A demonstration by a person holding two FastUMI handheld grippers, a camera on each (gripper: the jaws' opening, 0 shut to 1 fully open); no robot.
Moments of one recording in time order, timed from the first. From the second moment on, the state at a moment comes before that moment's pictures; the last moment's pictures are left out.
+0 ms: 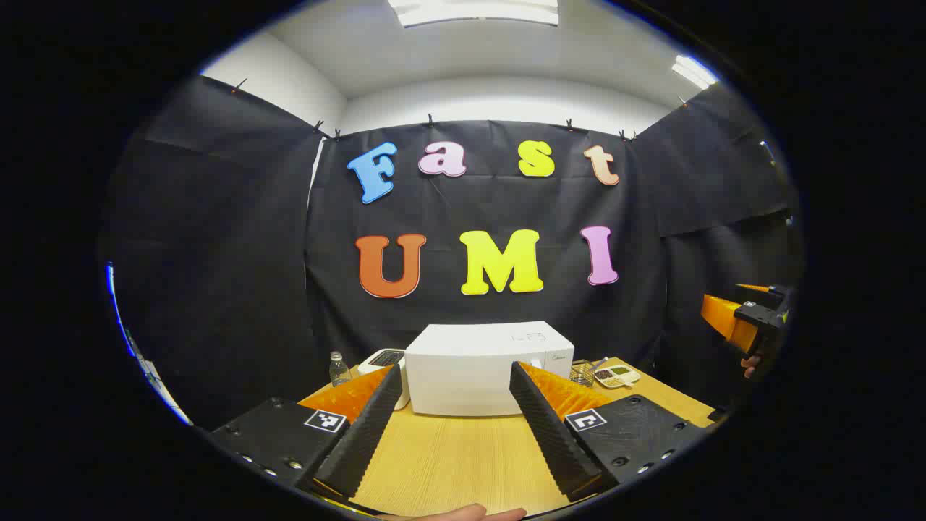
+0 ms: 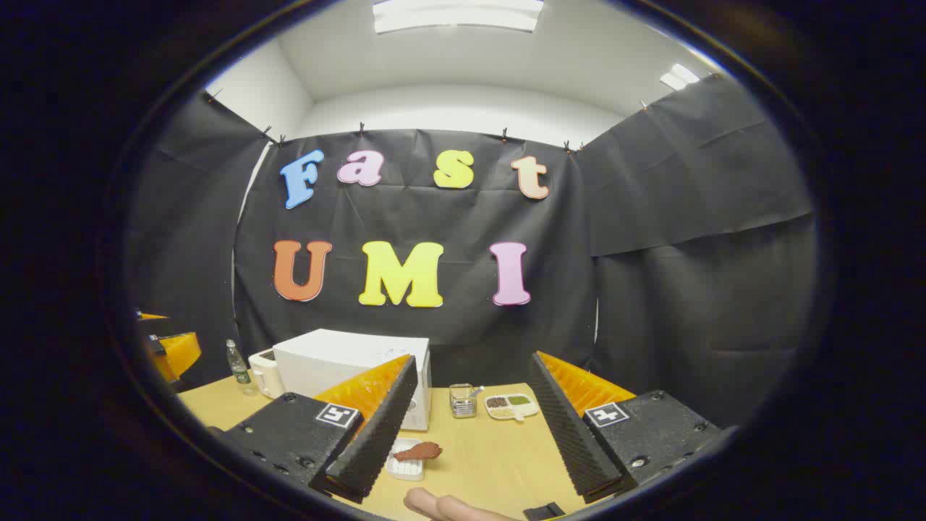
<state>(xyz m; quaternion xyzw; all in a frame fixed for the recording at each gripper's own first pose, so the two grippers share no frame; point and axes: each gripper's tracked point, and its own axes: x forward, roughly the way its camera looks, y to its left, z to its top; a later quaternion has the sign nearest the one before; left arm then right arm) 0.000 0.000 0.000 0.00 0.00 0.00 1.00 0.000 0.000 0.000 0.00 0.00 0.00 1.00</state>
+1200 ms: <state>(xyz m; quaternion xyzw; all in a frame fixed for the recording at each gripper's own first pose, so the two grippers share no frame) -0.002 0.010 -0.008 -0.02 0.00 0.00 1.00 0.002 0.012 -0.009 -0.01 0.00 0.02 1.00</state>
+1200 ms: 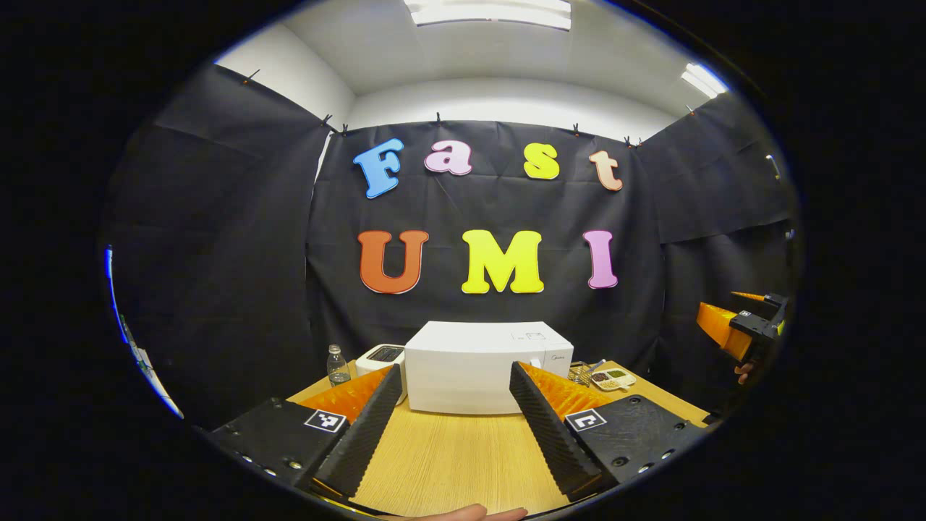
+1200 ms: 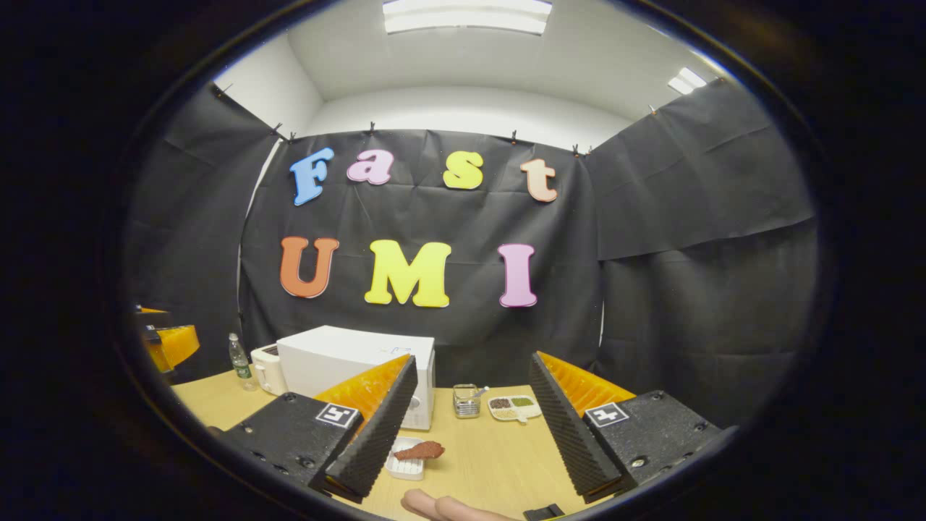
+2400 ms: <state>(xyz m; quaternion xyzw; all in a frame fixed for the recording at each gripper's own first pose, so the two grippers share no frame) 0.183 -0.101 -0.105 -0.04 0.03 -0.07 1.00 0.036 -0.043 -0.048 0.00 0.01 0.00 1.00</state>
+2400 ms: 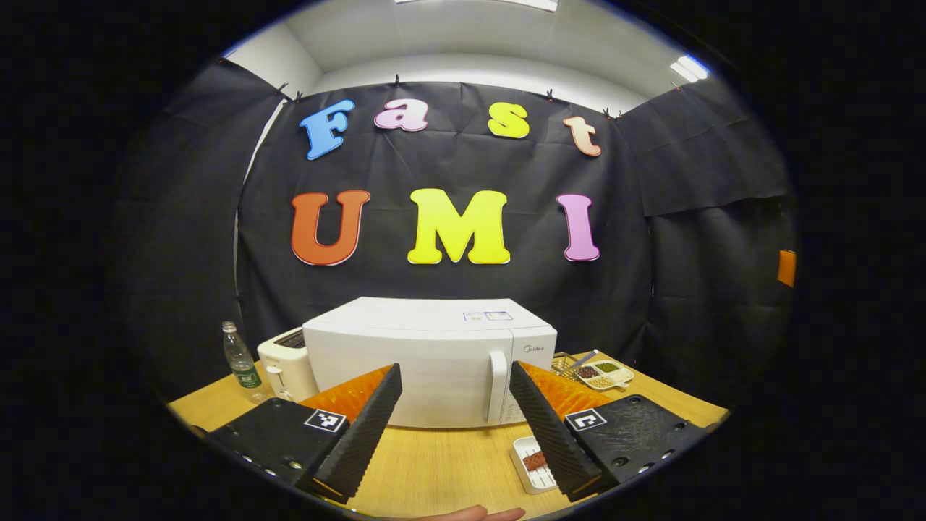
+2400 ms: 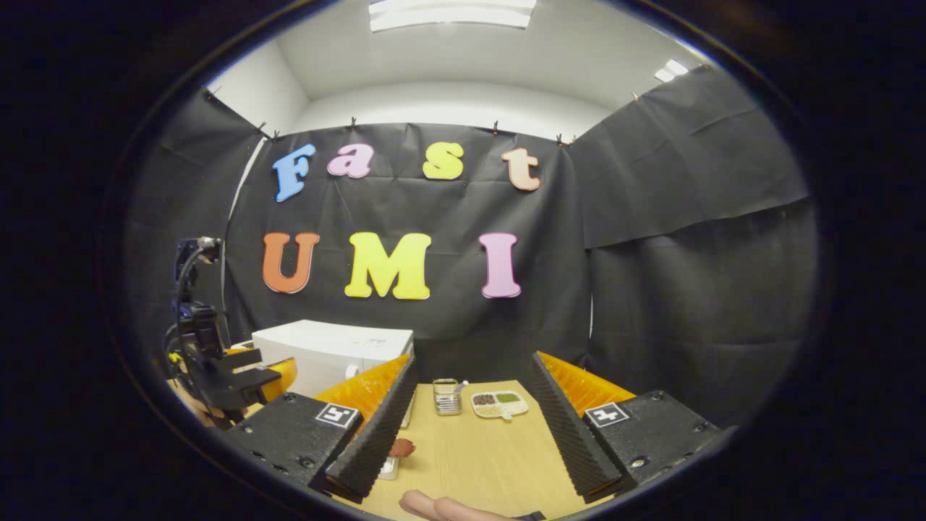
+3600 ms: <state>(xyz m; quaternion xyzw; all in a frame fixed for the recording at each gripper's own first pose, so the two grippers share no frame) 0.317 -0.174 -0.206 -0.01 0.05 -0.04 1.00 0.068 -0.084 -0.112 -0.01 0.04 0.04 1.00</state>
